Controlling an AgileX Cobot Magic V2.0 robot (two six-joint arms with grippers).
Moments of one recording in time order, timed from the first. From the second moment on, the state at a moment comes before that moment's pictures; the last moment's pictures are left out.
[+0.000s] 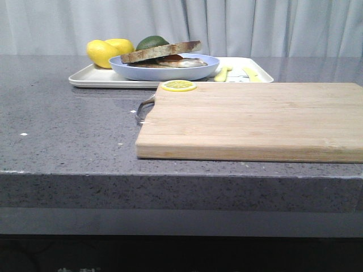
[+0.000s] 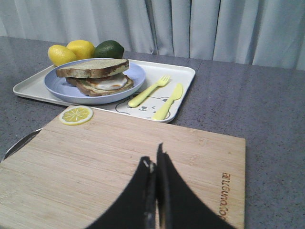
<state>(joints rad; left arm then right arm) -0.22 1.93 -2.34 -0.05 1.27 -0.04 0.15 0.48 -0.41 0.56 0.18 -0.53</state>
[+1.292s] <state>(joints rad) -0.22 0.18 -0.53 0.04 0.62 -0.09 0.15 0.48 -0.41 0.56 0.19 -0.53</state>
